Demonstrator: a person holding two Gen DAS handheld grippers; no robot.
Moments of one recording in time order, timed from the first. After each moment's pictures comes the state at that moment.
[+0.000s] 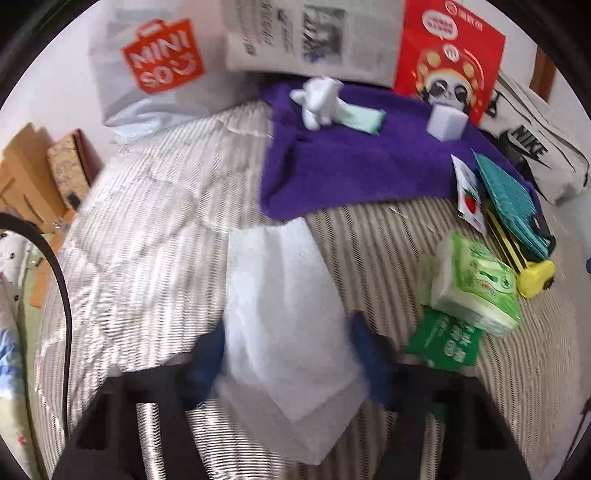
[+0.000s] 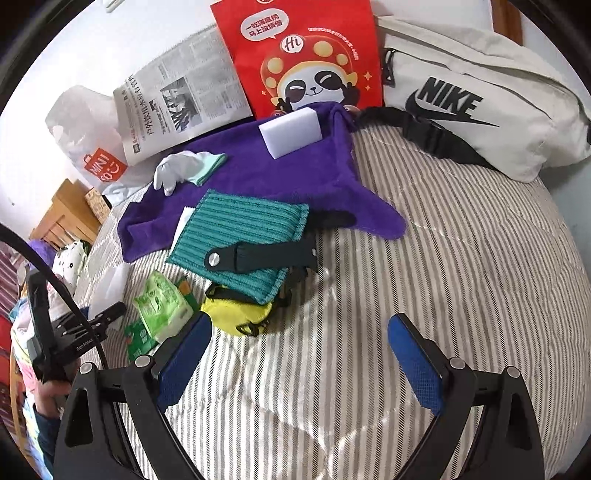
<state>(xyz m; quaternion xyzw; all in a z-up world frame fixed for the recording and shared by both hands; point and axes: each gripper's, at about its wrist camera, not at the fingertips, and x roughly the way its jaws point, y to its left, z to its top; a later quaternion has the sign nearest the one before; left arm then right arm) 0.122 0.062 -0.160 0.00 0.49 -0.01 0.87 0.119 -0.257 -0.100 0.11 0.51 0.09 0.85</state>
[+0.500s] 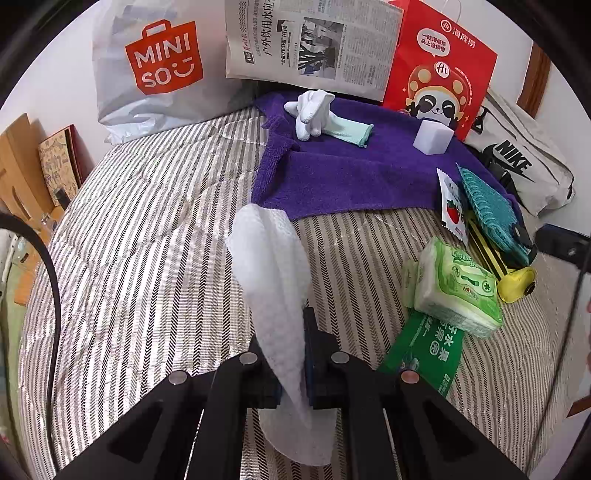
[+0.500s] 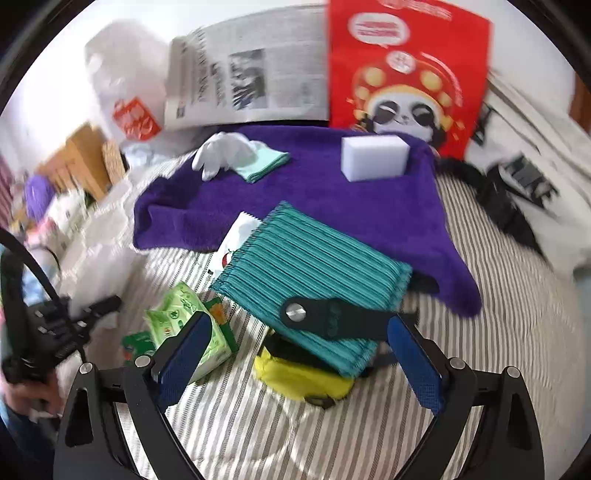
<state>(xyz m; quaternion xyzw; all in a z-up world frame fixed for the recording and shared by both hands) 0.115 0.070 -0.154 -0.03 0.47 -0.04 0.88 0.157 -0.169 -0.105 -0.03 0.48 0.14 0.86</state>
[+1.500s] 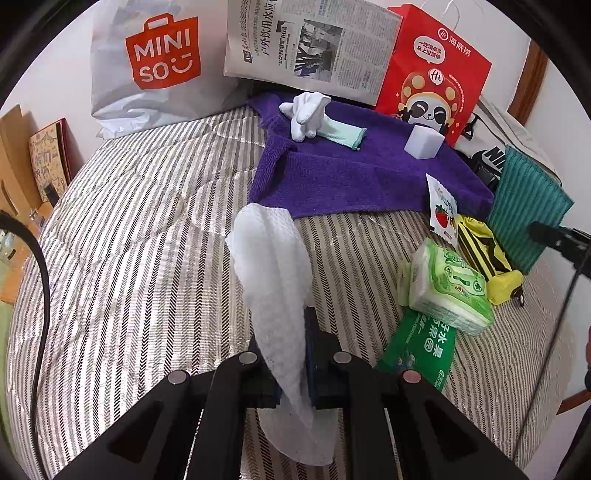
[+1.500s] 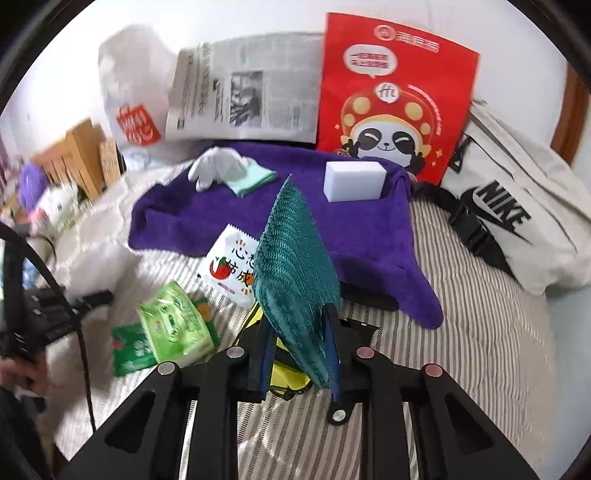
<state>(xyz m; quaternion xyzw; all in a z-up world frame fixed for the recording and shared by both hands) 0.112 0.079 -0.155 -0.05 0.46 -0.07 0.88 0.136 -0.191 -0.077 -0.04 0.45 0.12 0.88</state>
